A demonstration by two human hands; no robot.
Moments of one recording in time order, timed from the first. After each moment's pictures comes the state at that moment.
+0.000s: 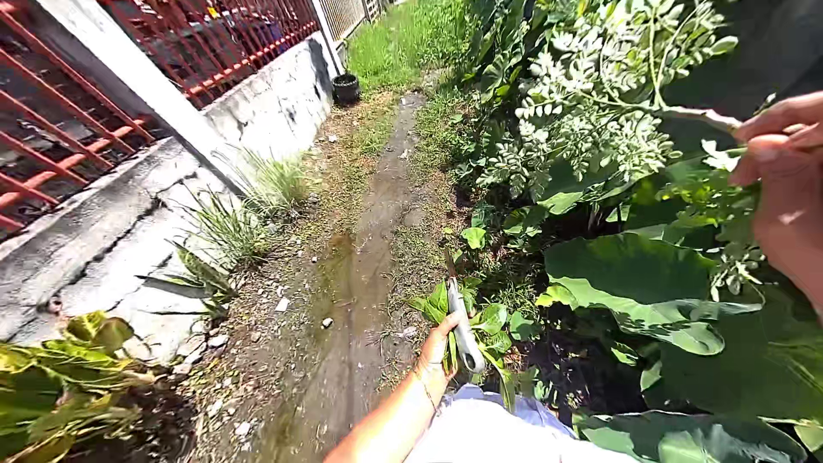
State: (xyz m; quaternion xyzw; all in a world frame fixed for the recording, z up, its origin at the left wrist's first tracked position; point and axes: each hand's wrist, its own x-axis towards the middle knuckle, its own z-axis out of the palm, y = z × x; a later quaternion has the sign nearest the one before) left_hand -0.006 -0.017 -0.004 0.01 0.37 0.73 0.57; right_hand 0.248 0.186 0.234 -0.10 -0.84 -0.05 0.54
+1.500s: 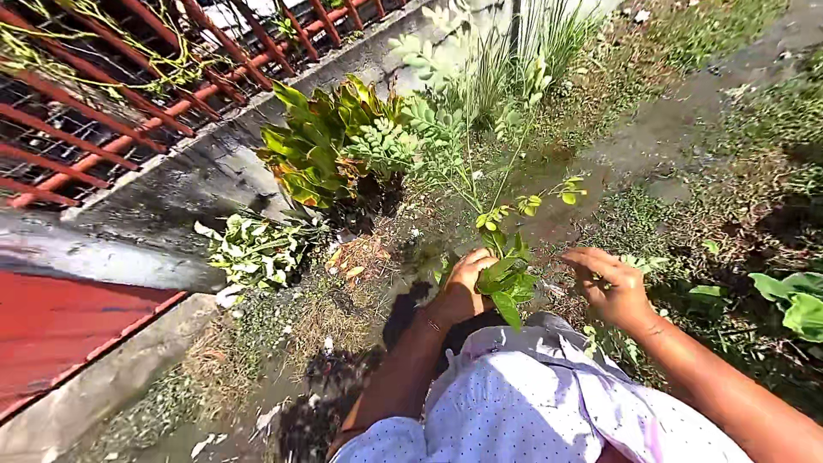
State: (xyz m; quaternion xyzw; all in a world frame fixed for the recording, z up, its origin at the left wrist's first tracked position) left_hand -0.263 -0.326 -0.028 0.26 0.85 0.46 0.07; right_hand -0.233 -0.049 -0.072 0.22 -0.87 0.38 0.24
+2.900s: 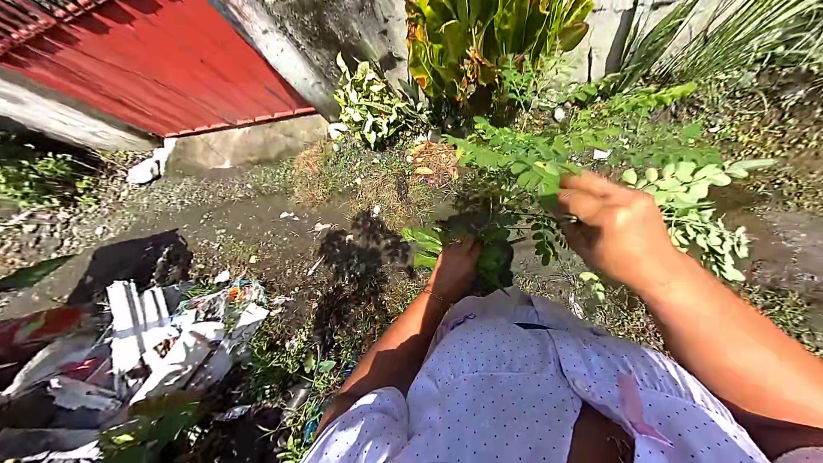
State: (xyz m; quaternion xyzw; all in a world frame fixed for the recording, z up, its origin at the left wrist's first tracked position) left_hand -0.208 -0.288 -0.099 -0.10 0.97 0.18 0.12; right_hand -0.359 -0.098 0.019 0.56 -0.75 0.33 0.11
